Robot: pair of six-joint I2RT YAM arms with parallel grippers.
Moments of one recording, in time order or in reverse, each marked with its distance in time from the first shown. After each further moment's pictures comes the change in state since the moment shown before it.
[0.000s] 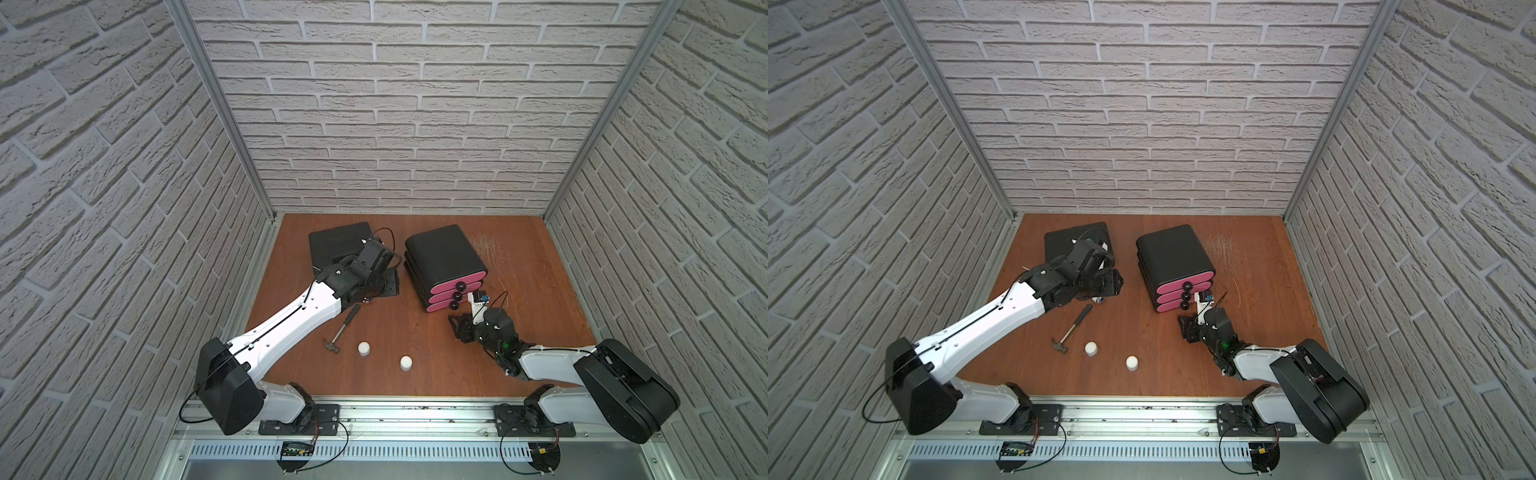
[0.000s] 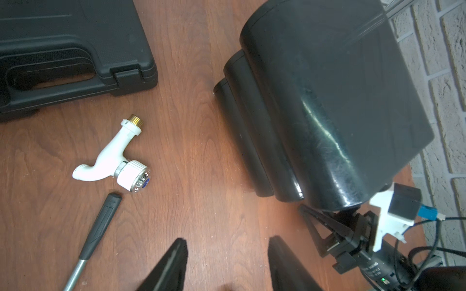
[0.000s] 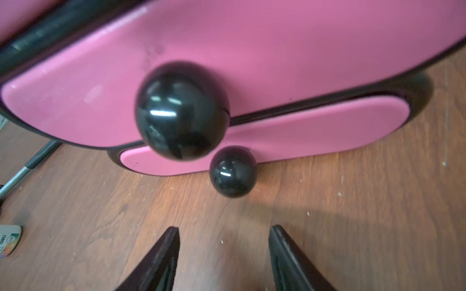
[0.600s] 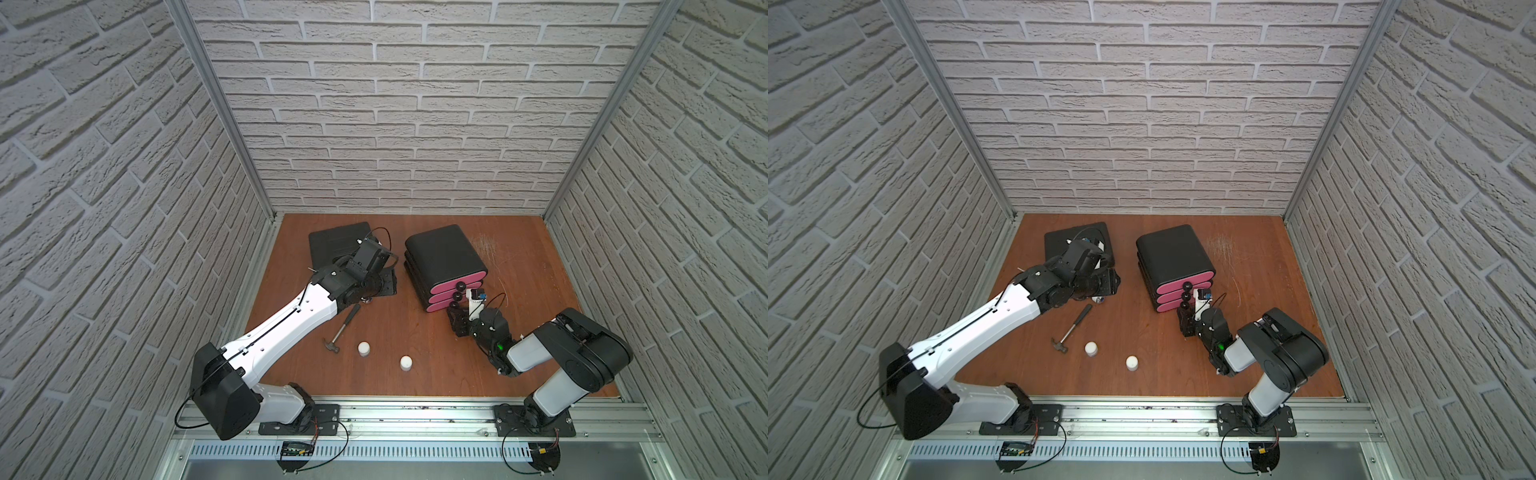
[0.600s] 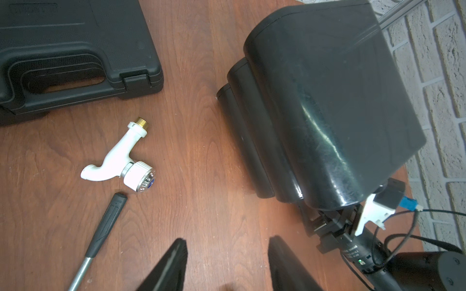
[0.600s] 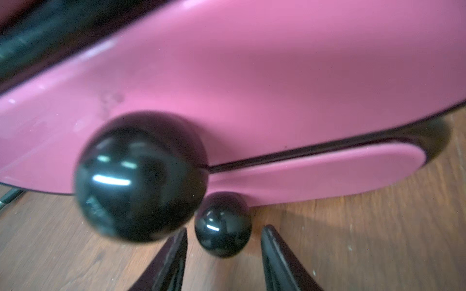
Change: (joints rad) left arm 0.011 -0.021 -0.011 -0.005 -0.004 0.000; right arm 0.001 0.301 0.001 0.405 0.063 0.012
